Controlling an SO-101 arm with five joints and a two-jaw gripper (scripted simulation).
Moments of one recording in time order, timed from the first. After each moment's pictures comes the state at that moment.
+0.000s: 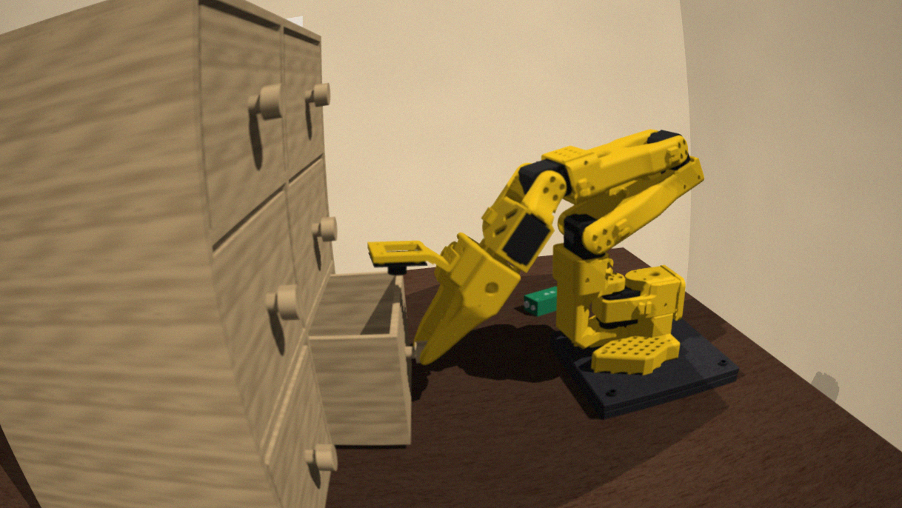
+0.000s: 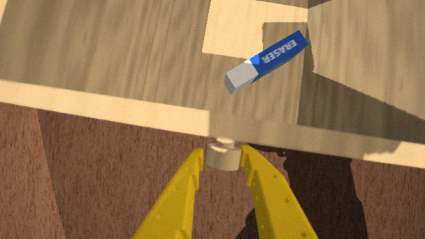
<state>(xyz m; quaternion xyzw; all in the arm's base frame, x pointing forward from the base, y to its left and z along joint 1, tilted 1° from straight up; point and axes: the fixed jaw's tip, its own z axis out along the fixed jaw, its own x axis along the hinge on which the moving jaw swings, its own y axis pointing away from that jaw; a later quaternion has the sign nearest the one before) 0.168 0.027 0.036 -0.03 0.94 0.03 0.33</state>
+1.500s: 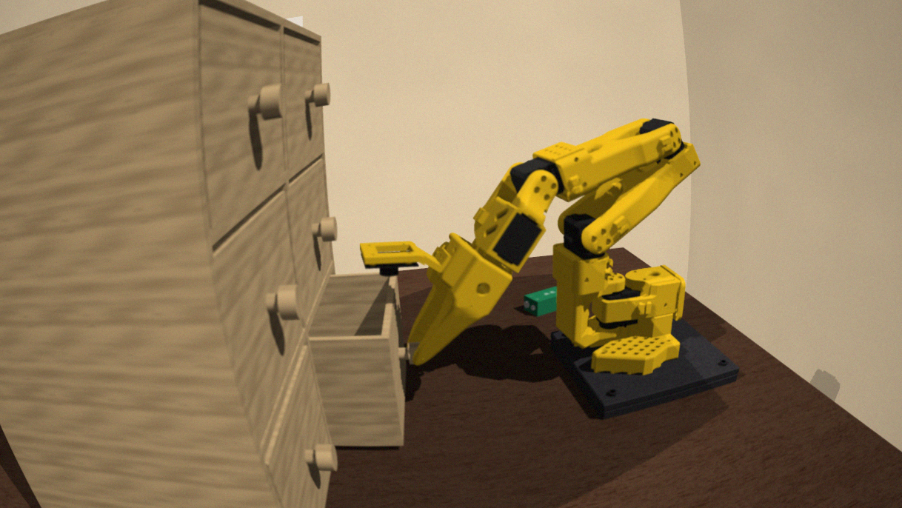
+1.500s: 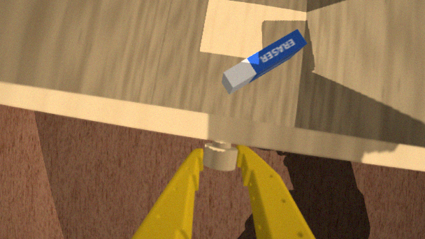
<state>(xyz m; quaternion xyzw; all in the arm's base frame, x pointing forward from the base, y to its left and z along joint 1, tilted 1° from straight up) 0.174 0.026 0.036 -0.03 0.95 0.02 0.32</state>
